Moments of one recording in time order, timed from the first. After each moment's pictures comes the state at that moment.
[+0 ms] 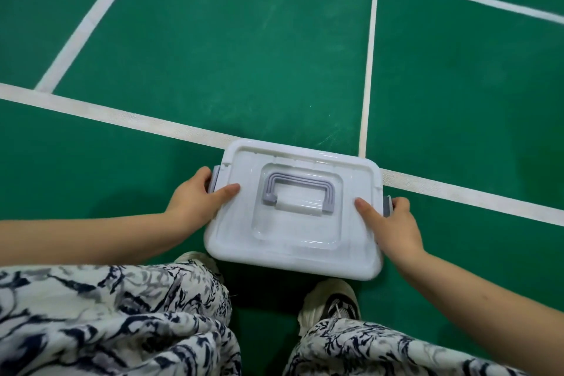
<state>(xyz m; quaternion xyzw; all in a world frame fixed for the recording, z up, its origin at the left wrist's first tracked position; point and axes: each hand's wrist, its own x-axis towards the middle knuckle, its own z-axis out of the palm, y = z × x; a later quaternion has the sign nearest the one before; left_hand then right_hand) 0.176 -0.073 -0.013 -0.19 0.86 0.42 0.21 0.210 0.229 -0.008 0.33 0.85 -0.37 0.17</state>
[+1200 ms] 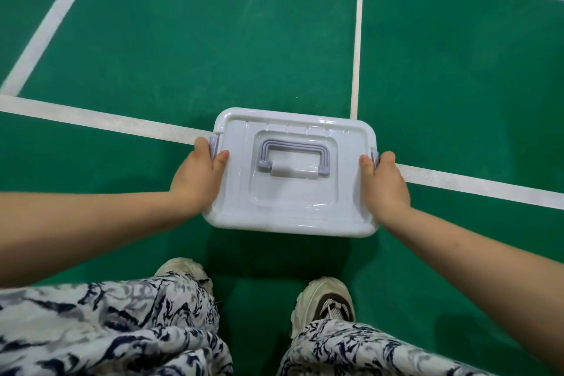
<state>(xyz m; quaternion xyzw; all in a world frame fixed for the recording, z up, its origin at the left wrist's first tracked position) 0.132 -0.038 -0.022 -0.12 0.93 0.31 0.15 0.153 0.230 -0.012 0.27 0.91 -0.29 0.11</state>
